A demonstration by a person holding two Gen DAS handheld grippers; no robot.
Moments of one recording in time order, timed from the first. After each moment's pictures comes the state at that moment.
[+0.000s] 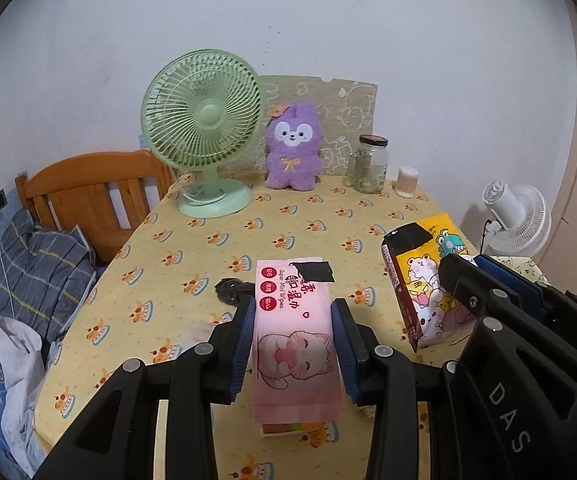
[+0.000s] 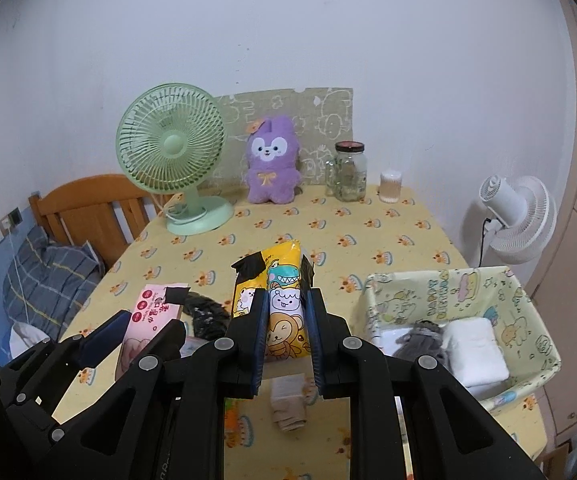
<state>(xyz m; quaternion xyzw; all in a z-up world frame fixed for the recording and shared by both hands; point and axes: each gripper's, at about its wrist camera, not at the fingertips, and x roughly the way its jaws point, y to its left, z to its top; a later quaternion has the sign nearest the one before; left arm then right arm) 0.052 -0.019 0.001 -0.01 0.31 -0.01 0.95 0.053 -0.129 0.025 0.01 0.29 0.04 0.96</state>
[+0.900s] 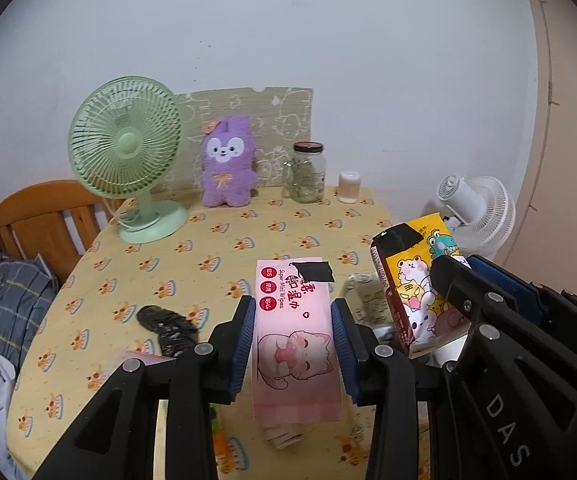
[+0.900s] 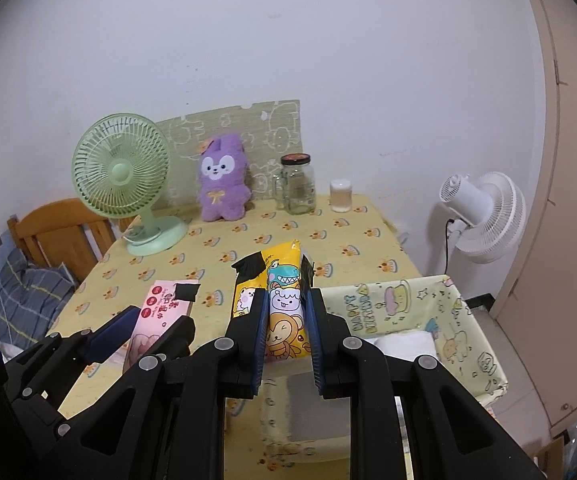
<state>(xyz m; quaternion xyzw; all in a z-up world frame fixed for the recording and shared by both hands) 0.067 -0.097 0.010 0.00 0.29 -0.08 0.95 0.054 -0.206 0.033 0.03 0.27 0.00 0.96</state>
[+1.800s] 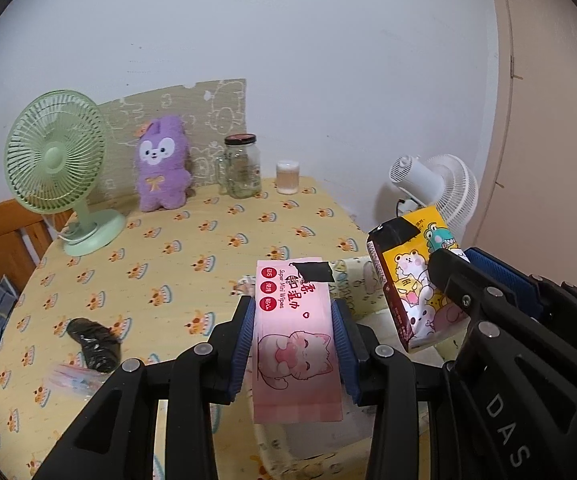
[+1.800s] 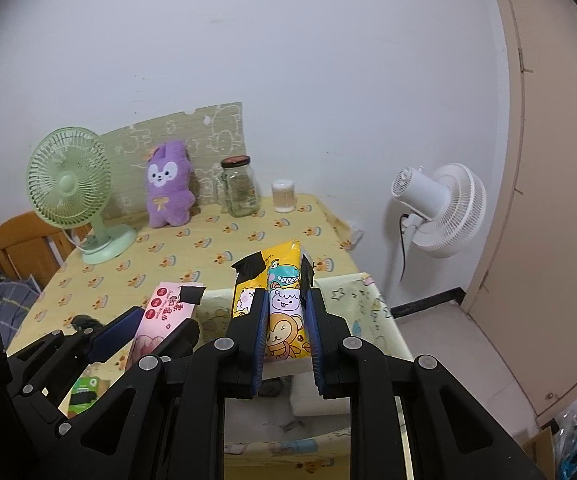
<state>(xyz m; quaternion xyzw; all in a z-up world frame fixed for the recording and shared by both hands) 0.081 -0.175 -0.003 0.03 0.30 -0.14 0.94 0.053 -0.278 0.020 0.03 0.27 -0.06 0.96</state>
